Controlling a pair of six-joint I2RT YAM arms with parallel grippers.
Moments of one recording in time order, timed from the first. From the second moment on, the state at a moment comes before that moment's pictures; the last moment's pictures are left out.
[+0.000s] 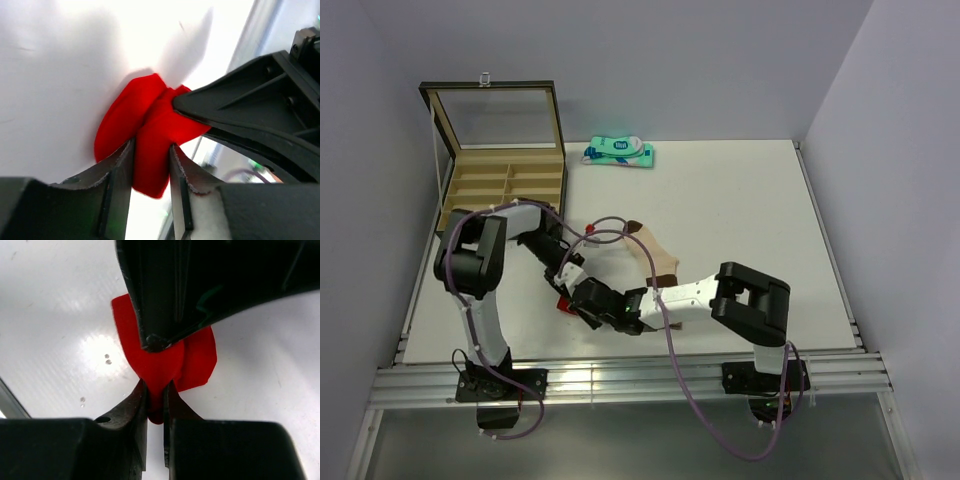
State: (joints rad) left arm -0.26 2.01 1.21 -1.20 0.76 0.85; right arm 1.28 1.86 1.04 0.07 0.25 0.22
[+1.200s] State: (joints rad) left arm -0.18 1.10 0.59 -0.31 0.47 0.82; right arm 0.92 2.08 1.37 -0.19 -0.43 0.38
